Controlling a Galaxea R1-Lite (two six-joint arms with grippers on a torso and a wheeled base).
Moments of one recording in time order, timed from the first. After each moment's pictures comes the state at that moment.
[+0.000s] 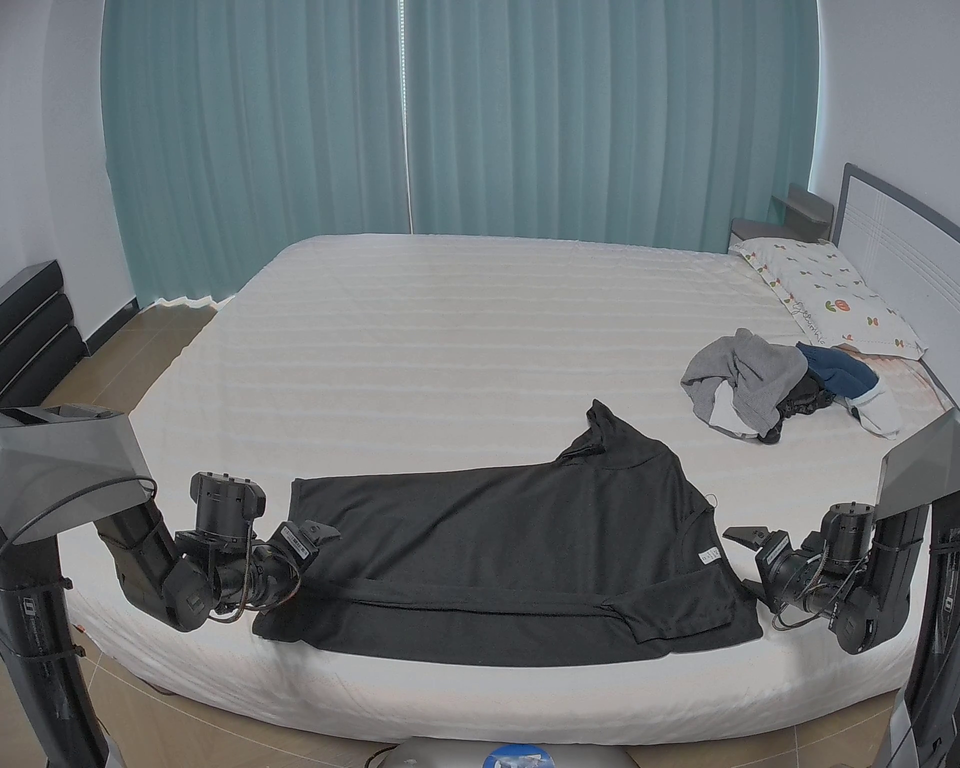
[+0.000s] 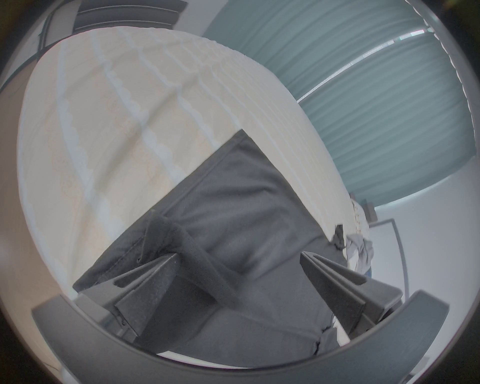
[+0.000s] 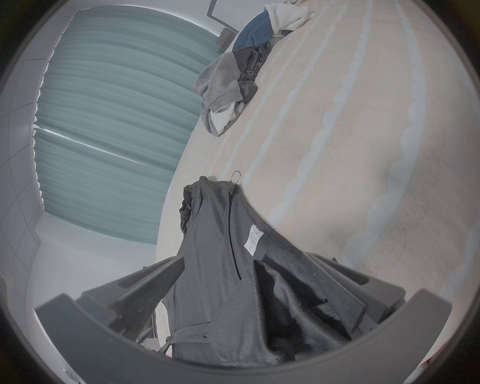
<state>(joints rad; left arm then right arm) -0.18 2.18 -0.58 -0.87 -0.10 -0.98 -0.03 2.36 -0.30 -1.55 0.29 1.01</state>
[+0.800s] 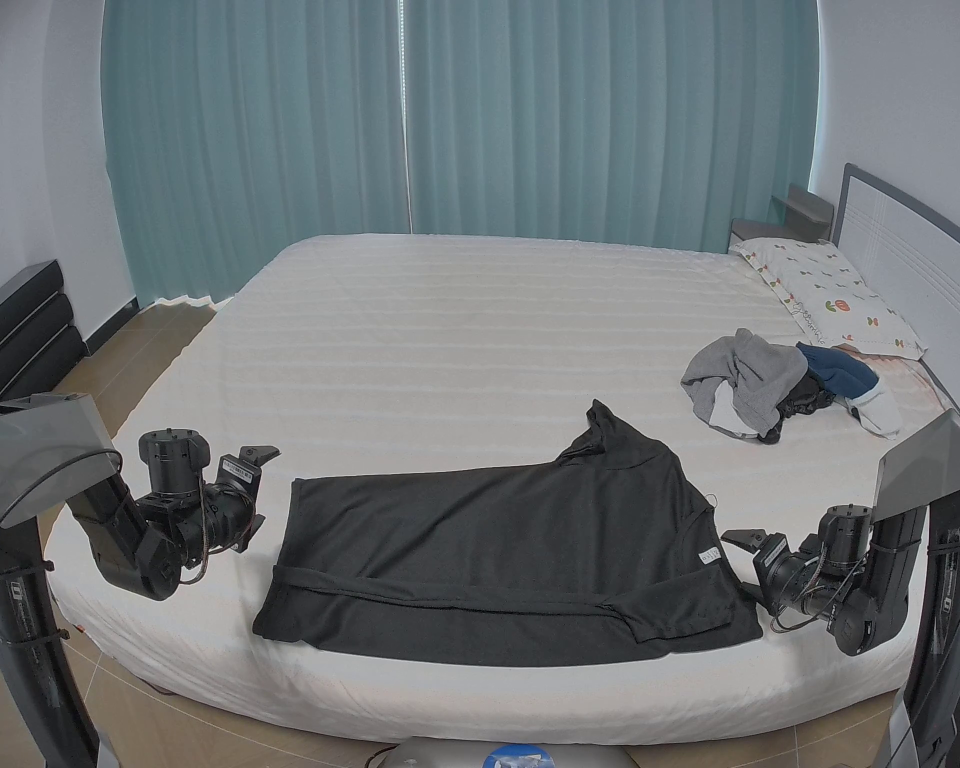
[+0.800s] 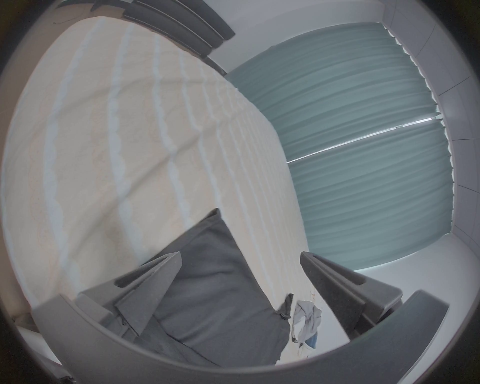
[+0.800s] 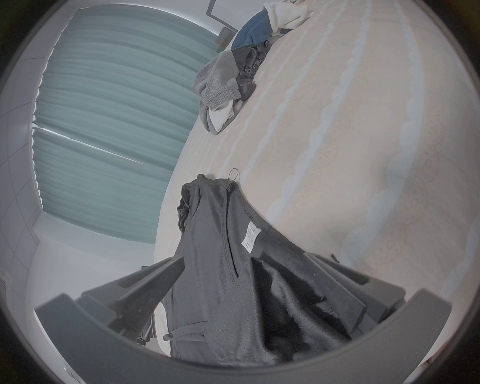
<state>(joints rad) -0.03 2.17 -0.65 -1.08 -0.10 -1.23 -0.02 2.37 -0.29 -1.55 0.28 1.01</state>
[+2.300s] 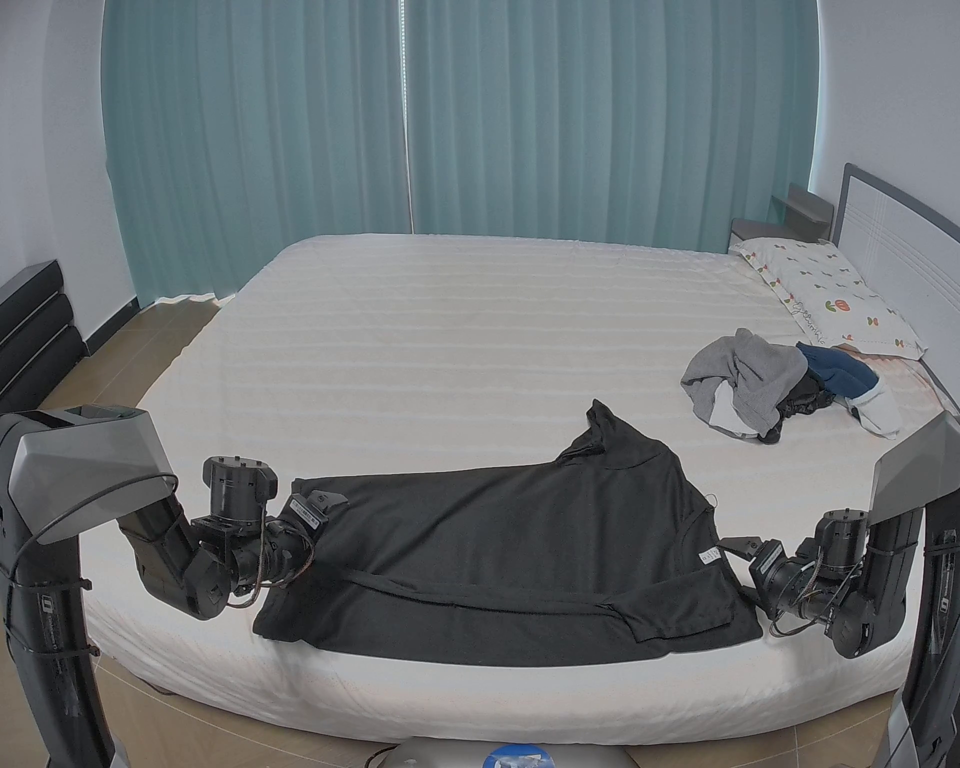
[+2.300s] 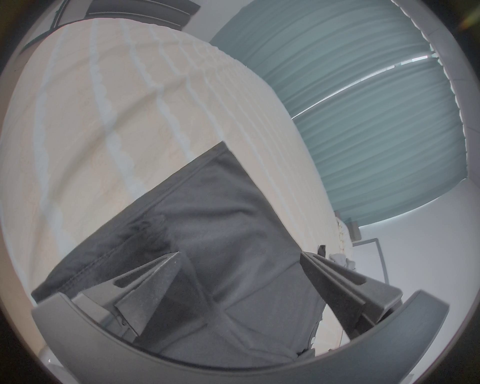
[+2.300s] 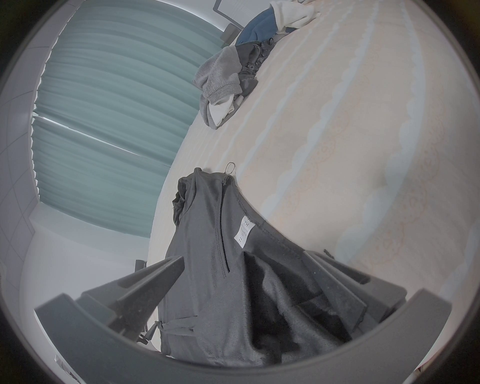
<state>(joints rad) -0.19 2.25 -0.69 -0.96 -0.08 -1.08 -0.01 2.39 -0.29 -1.55 0.27 0.95</state>
